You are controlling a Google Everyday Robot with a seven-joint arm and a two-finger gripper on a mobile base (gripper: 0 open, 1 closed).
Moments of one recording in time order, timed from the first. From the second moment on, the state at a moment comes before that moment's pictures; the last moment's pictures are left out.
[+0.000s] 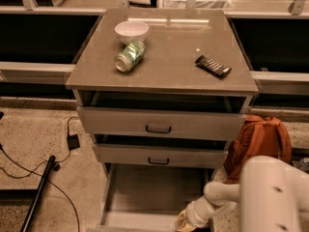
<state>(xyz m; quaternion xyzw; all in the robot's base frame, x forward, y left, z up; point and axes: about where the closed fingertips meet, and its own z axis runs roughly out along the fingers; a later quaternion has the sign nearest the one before) 0.400 -0.120 0.184 -0.68 0.66 0.30 0.14</state>
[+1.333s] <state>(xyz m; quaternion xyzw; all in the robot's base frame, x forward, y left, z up) 0.403 -0.109 0.280 -0.67 0.62 0.28 0.31</state>
